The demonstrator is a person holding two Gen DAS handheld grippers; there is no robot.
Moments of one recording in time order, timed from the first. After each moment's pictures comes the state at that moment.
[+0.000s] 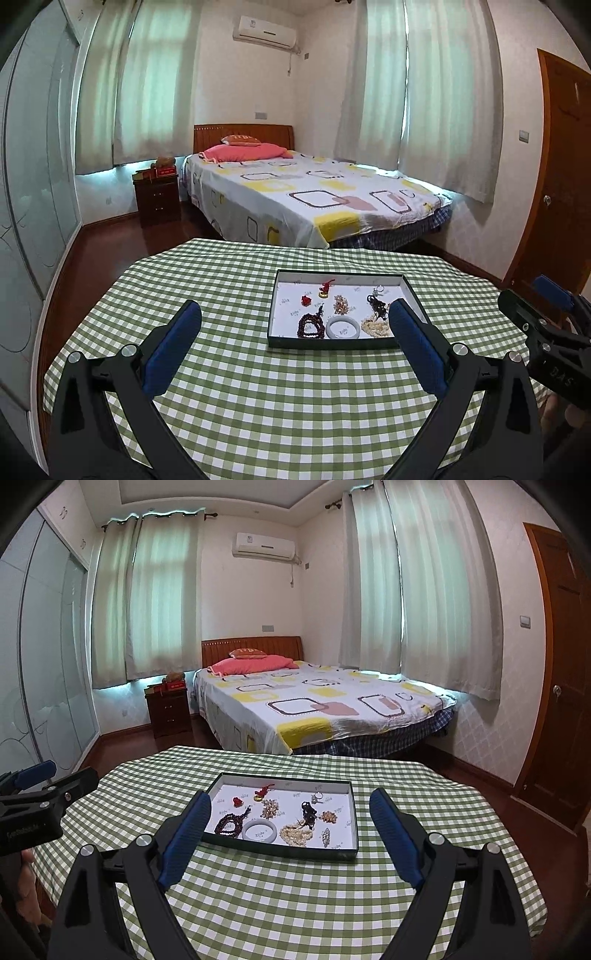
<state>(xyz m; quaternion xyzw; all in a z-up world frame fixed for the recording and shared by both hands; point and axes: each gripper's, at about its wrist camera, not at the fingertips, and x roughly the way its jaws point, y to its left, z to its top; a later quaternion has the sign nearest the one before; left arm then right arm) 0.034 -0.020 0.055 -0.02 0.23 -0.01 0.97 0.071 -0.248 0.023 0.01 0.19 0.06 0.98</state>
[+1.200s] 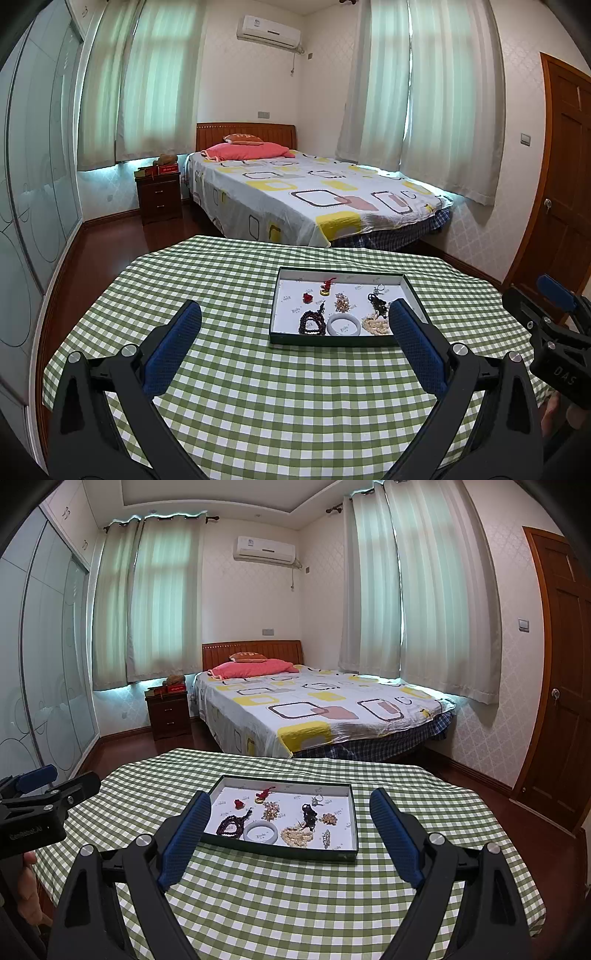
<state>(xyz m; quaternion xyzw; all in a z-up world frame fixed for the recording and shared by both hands) 0.027 -0.018 0.049 -0.03 0.23 -0.01 0.97 0.066 -0.245 0.022 0.01 0.18 0.06 0.98</state>
